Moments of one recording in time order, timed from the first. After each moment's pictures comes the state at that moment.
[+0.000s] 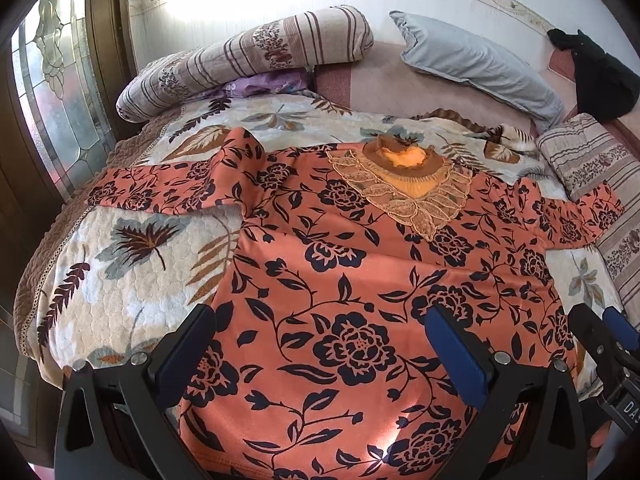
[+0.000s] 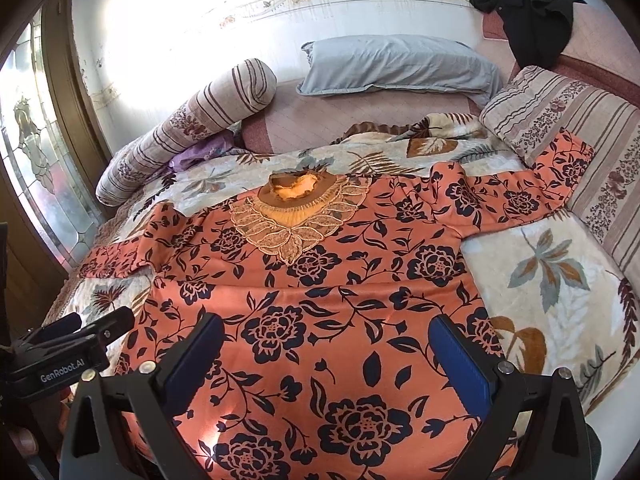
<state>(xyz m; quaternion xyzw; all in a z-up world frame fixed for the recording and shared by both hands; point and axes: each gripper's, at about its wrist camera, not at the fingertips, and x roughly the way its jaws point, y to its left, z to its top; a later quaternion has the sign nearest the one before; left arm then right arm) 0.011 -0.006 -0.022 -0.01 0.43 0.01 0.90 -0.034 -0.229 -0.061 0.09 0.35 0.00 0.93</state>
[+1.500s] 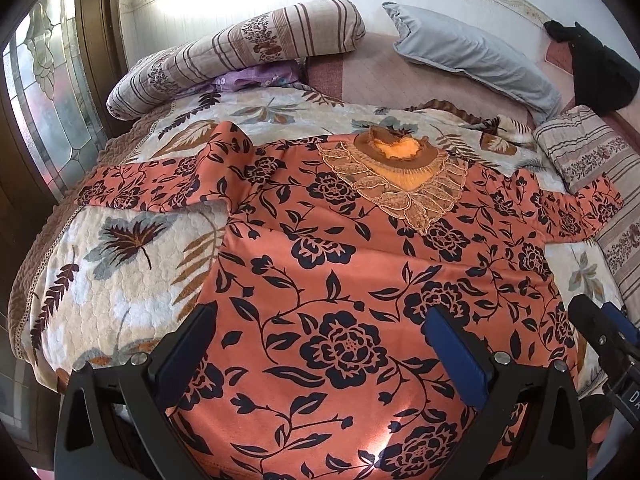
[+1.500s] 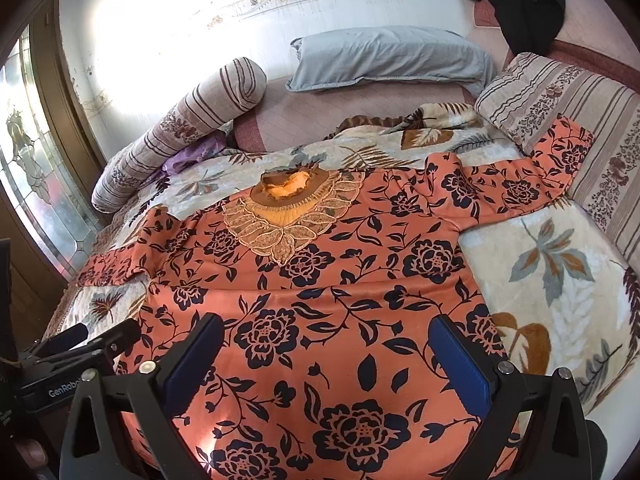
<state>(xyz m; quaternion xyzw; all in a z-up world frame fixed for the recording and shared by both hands) 0.022 -0.016 -0.027 -0.02 0.44 0.00 0.90 -0.024 -0.240 -0.066 0.10 0.35 0.00 0.93</state>
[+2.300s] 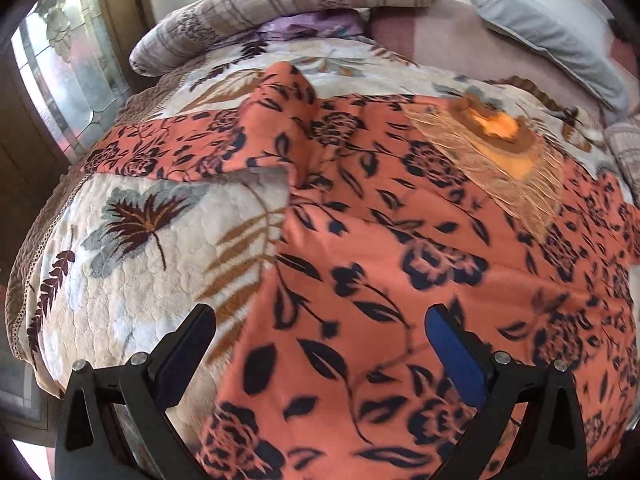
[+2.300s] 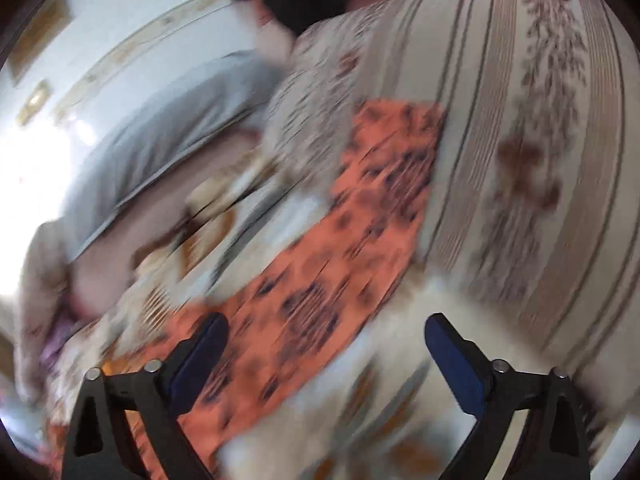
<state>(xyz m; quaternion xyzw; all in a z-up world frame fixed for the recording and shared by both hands) 0.098 0.051 -0.097 -0.02 0.48 0.09 0.87 0.122 -0.591 -0.087 0.28 0.30 -0.22 0.89</state>
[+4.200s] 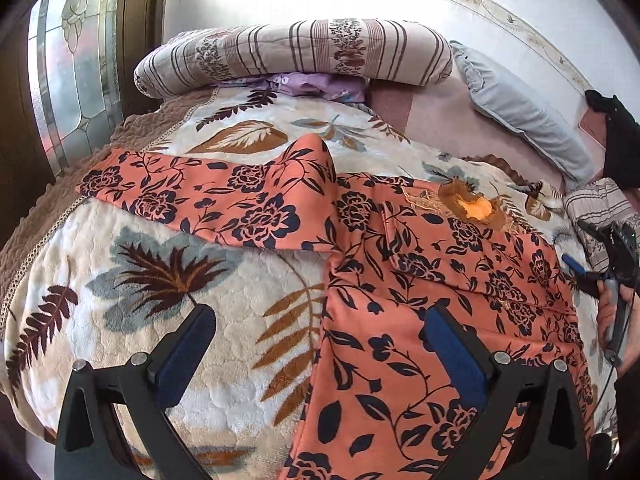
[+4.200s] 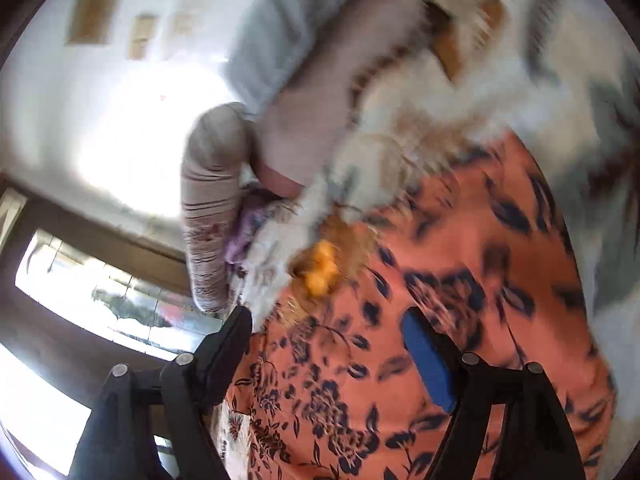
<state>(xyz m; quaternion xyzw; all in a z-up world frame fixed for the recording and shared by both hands) 0.090 0.128 -0.056 -0.11 0.40 0.01 0.91 0.245 -0.407 -0.121 0.43 0.34 0.21 0.81</state>
